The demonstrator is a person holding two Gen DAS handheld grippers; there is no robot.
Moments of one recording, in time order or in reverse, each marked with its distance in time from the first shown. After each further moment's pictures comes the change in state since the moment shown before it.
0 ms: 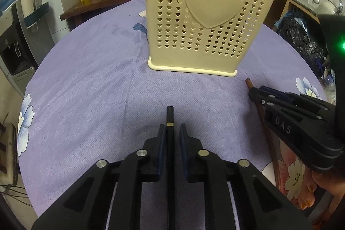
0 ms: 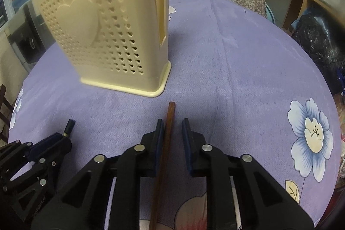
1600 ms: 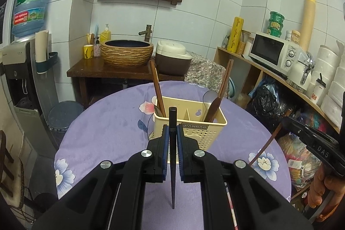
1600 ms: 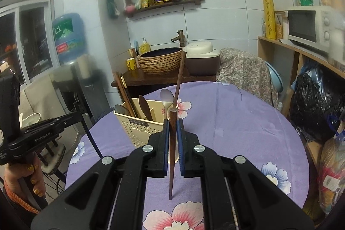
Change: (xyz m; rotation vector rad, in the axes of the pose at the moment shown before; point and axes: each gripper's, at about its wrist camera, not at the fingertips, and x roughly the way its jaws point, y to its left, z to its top) left arm -0.156 0.016 0.064 -0.046 -0.421 -0.115; right arm -0.210 -0.052 0.034 -0.026 -0.453 0.230
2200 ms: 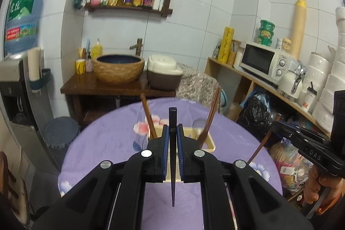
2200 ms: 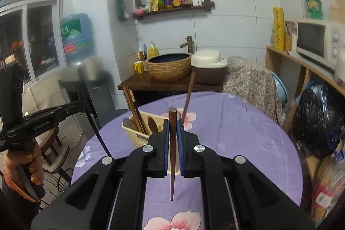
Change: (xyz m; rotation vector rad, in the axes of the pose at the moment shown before) left arm -0.029 -0.002 0.059 0.046 -0.072 -0.062; right arm -0.015 0.013 0.055 -0.068 -0.027 0.042
